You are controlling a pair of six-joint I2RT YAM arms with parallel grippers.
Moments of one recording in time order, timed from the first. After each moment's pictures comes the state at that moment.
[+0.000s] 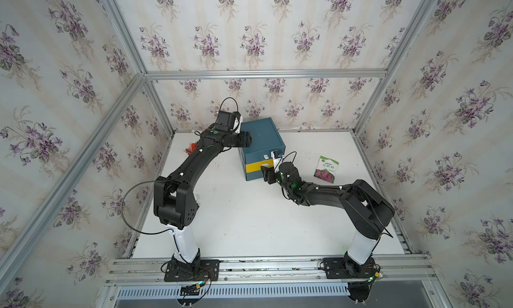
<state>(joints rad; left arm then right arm) -0.30 1.87 1.74 -0.66 0.19 -0.23 0.74 1.81 0.90 0.54 0.18 0.25</state>
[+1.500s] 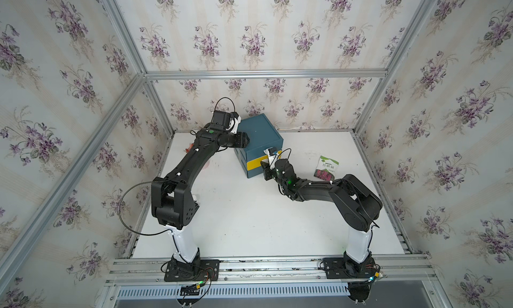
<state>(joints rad) -0.26 1.86 1.73 -0.68 0.27 -0.16 0.74 1.91 0.99 0.58 0.18 0.18</state>
